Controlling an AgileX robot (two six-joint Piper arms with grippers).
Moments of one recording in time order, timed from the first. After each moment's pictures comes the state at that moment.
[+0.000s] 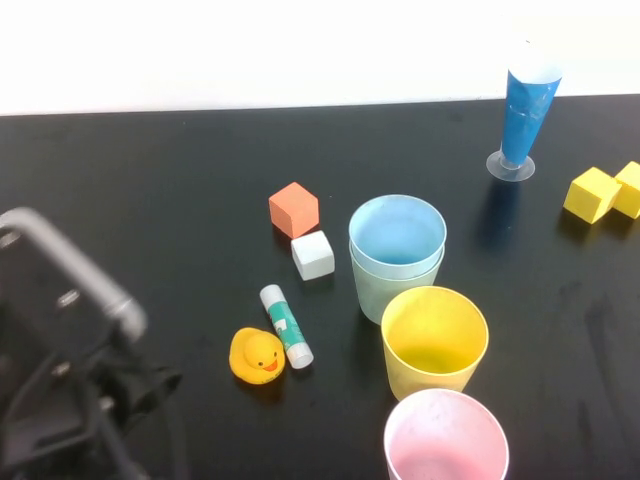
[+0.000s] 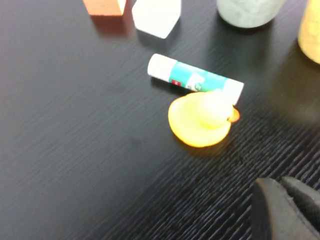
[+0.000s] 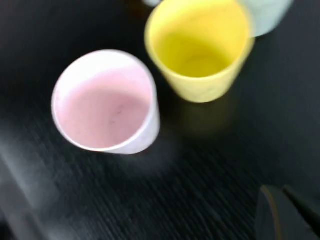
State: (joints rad) right arm 0.19 1.06 -1.12 0.51 1.30 -0.74; left arm -0.65 0.82 -0.76 0.04 0.70 0.02
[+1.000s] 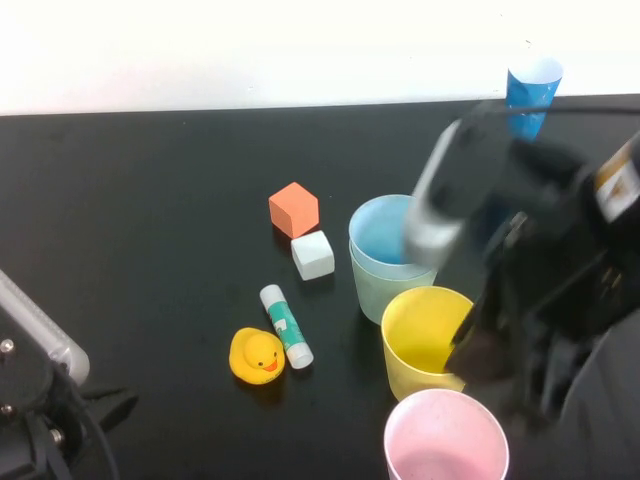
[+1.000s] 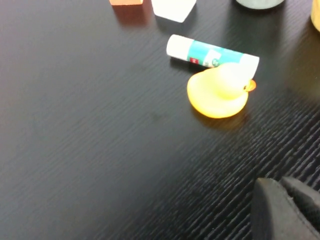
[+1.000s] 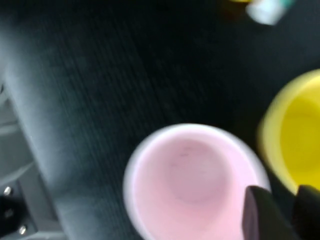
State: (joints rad) right arm 0.73 1.42 -1.43 0.26 1.29 -0.46; left arm -0.65 0.69 -0.70 0.11 0.75 0.01
